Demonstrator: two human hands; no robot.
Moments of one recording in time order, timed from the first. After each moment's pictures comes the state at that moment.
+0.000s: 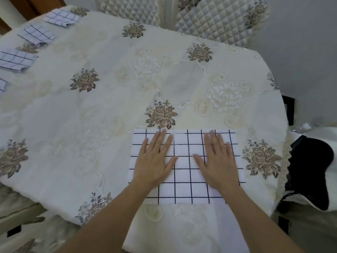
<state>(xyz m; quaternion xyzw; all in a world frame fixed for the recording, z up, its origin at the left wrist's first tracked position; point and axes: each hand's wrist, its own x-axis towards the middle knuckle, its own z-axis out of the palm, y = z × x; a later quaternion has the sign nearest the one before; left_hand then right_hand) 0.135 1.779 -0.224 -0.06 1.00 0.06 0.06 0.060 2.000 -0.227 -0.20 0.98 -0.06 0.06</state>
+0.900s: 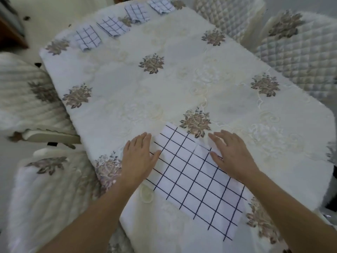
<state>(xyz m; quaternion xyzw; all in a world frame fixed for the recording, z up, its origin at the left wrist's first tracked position) 0.195 1.777 -0.180 -0.42 0.90 0.09 -0.02 -0.066 1.963 -0.167 -0.59 0.80 -0.06 0.05</state>
